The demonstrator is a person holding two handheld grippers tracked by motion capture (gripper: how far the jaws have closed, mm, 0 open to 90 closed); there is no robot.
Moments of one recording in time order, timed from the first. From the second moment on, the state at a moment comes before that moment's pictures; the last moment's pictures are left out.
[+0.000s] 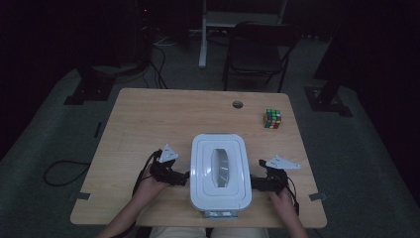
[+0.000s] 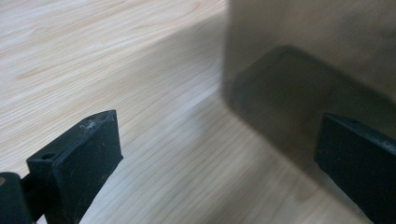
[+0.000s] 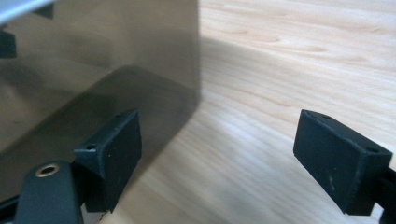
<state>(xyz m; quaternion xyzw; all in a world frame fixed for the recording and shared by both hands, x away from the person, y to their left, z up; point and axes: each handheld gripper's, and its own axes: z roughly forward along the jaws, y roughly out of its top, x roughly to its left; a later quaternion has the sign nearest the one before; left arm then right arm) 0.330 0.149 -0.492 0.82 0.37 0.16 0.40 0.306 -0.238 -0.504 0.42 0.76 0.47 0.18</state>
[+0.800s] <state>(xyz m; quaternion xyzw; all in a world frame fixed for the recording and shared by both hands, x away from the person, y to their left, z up) 0.308 0.245 -0.508 0.79 0.44 0.15 0.40 0.382 -0.300 -0.499 0.54 0.66 0.46 0.24</state>
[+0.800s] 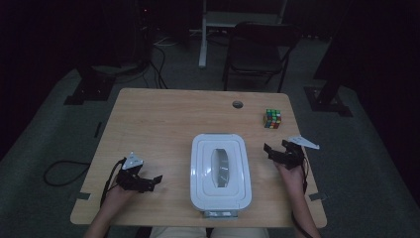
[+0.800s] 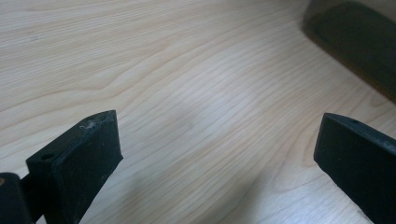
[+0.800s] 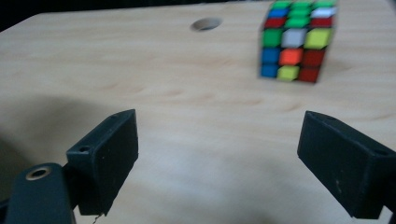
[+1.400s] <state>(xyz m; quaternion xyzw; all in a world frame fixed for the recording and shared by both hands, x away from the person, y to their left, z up) 0.305 0.268 -0.516 0.78 0.48 0.16 0.38 0.460 -0.314 -0.506 0.61 0.62 0.42 0.27</state>
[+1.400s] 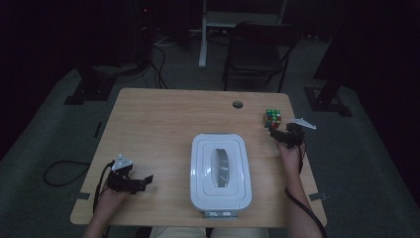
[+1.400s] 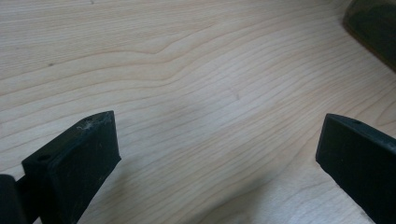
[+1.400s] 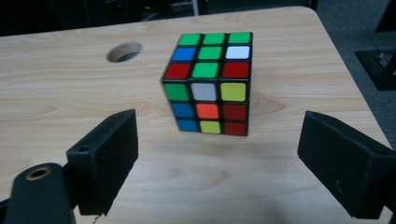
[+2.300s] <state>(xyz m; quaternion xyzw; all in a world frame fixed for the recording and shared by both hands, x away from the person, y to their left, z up) 0.303 0.257 -0.524 0.81 0.46 0.19 0.32 0.524 -0.290 -0.504 0.63 0.64 0.34 0.29</state>
